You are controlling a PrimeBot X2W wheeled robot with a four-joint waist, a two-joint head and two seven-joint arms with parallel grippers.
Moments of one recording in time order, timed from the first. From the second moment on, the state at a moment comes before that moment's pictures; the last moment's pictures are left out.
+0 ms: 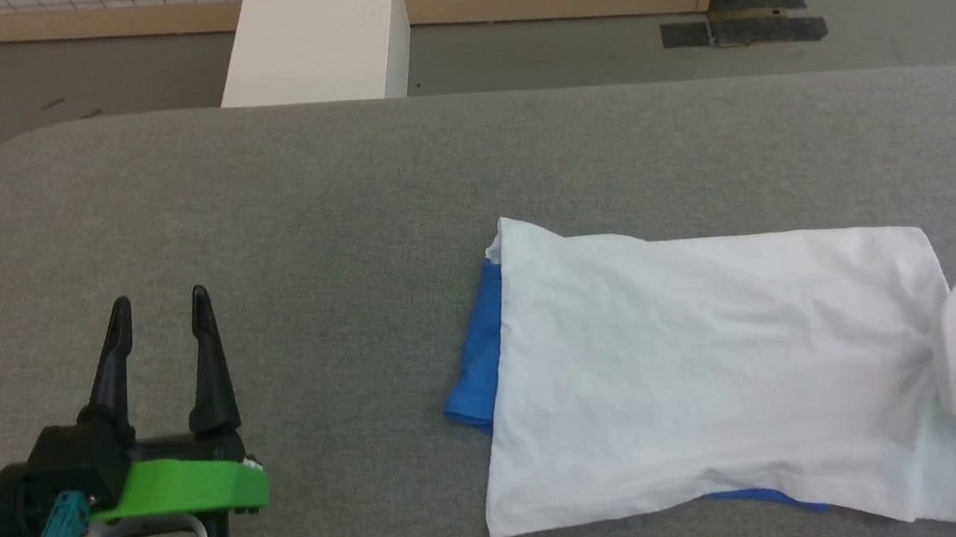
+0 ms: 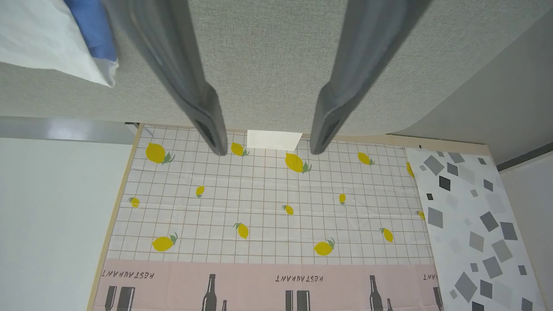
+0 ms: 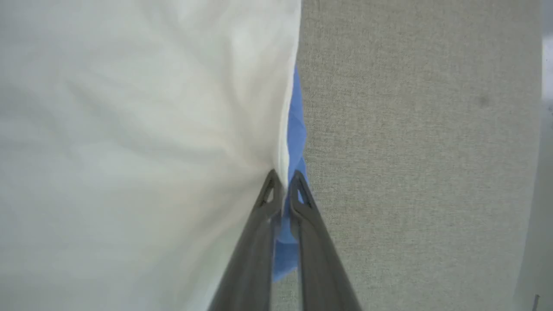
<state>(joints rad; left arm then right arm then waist) -0.07 0.16 0.02 -0.05 -0.21 -0.03 -0.26 -0.28 -0.27 -0.20 0.21 0.06 0.13 0.94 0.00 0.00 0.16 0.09</state>
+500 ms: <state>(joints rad) -0.02 0.11 0.04 -0.07 -0.17 -0.07 -0.26 -0.26 -0.28 0.11 -0.18 0.27 0.13 1.06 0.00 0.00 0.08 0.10</state>
